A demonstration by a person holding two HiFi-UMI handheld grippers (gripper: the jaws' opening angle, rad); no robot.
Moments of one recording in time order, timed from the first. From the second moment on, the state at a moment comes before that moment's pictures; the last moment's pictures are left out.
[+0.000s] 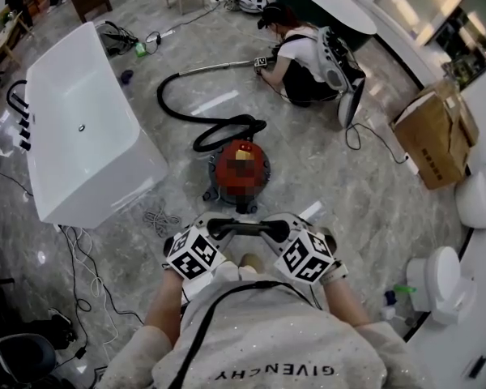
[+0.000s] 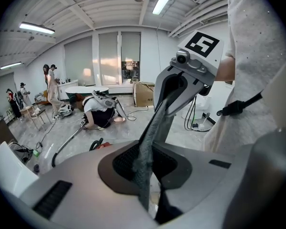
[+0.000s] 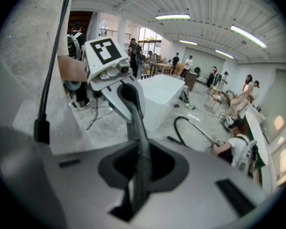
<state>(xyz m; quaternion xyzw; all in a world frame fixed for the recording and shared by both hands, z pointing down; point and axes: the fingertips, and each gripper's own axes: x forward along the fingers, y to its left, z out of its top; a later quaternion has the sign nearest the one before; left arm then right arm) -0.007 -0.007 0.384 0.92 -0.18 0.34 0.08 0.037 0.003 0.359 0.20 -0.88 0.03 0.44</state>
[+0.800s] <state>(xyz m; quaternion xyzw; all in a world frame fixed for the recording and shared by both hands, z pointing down) 0.010 -0.007 0.391 0.92 -0.17 0.35 0.08 0.054 0.006 0.369 0.21 -0.87 0.05 0.44</state>
